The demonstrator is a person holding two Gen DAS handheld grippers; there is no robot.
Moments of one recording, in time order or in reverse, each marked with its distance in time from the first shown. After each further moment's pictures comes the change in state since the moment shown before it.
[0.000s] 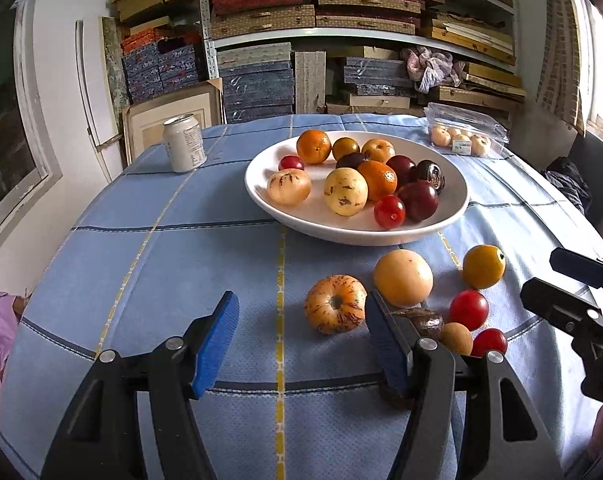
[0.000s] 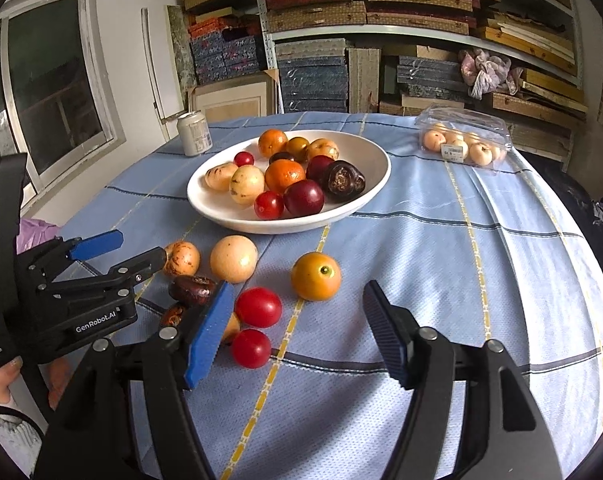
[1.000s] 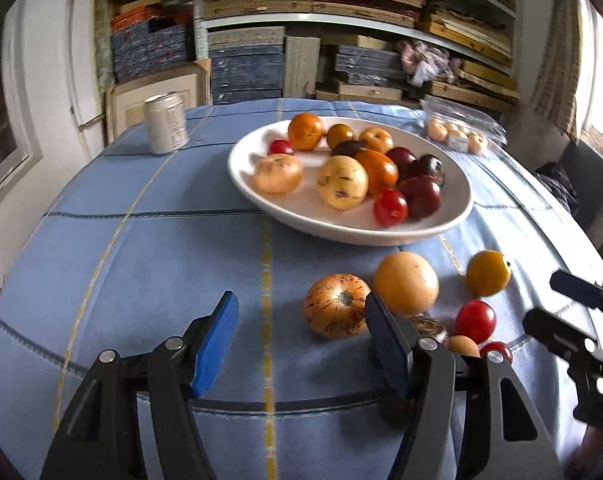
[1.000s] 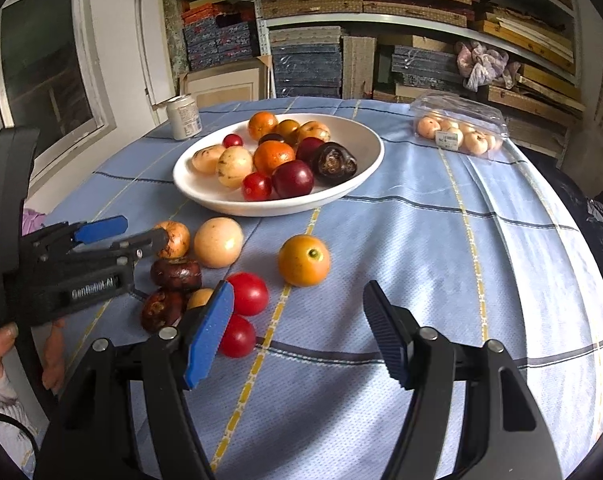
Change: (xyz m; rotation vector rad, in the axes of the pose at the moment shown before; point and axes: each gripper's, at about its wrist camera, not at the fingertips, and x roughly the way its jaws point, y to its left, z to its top) left arm 0.026 0.005 0.005 -0.022 0.060 -0.097; right arm 0.012 -0.006 -0.006 0.001 0.046 -0.039
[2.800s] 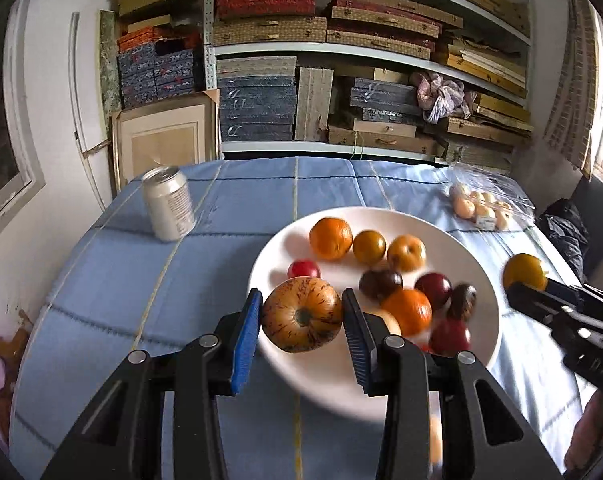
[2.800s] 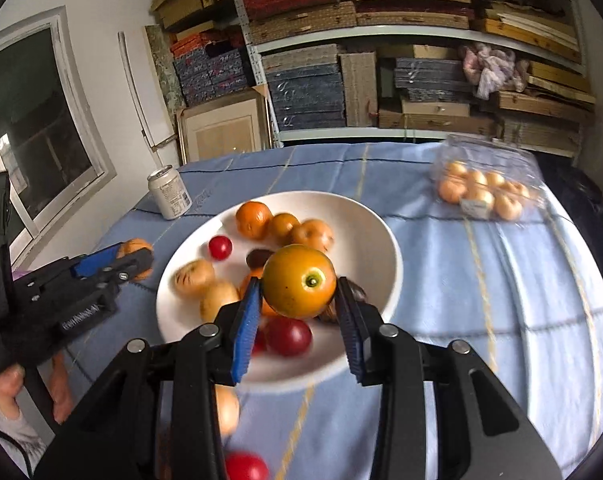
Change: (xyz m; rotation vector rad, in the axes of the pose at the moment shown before) left arm 0.024 0.025 0.118 -0.037 -0.091 0.043; right arm 0.057 -0.020 0.130 0.073 -0.051 0.079
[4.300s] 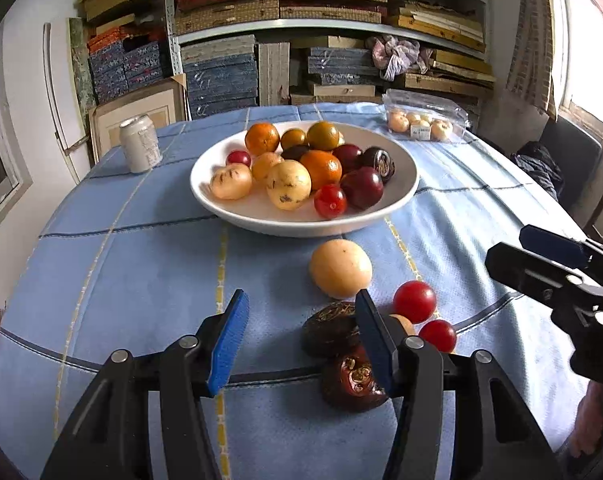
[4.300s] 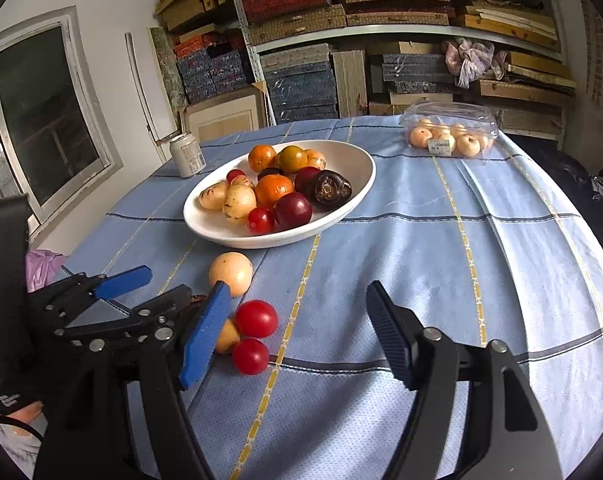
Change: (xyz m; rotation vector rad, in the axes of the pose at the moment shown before) left arm -0.060 -0.053 -0.123 0.103 0.069 -0.063; right arm -0.087 0.006 -0.123 0.025 -0.026 -0.013
